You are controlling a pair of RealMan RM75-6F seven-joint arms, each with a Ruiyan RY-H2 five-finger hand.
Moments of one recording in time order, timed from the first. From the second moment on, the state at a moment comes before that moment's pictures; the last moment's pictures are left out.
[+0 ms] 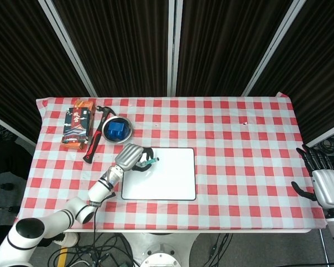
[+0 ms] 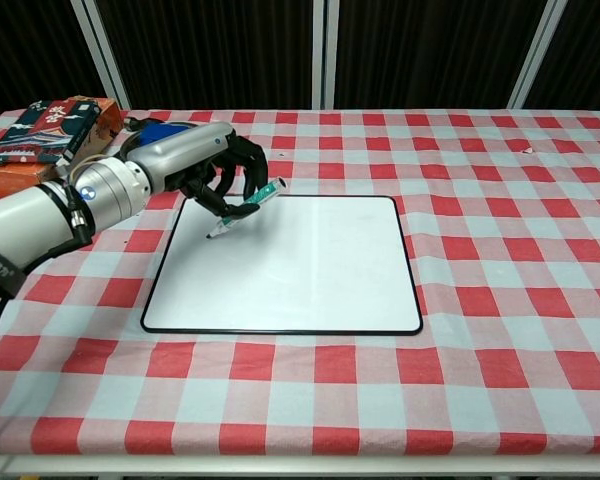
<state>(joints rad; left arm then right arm) -0.85 -1.92 -0.13 -0.80 1.49 0.96 -0.47 0.18 -1.05 0.07 -1.48 -1.51 1.38 0.23</state>
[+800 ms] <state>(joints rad) -0.84 -1.91 -0.06 -0.82 1.52 0.96 -0.51 0.18 -1.06 0.06 -1.47 -1.52 1.39 0.23</state>
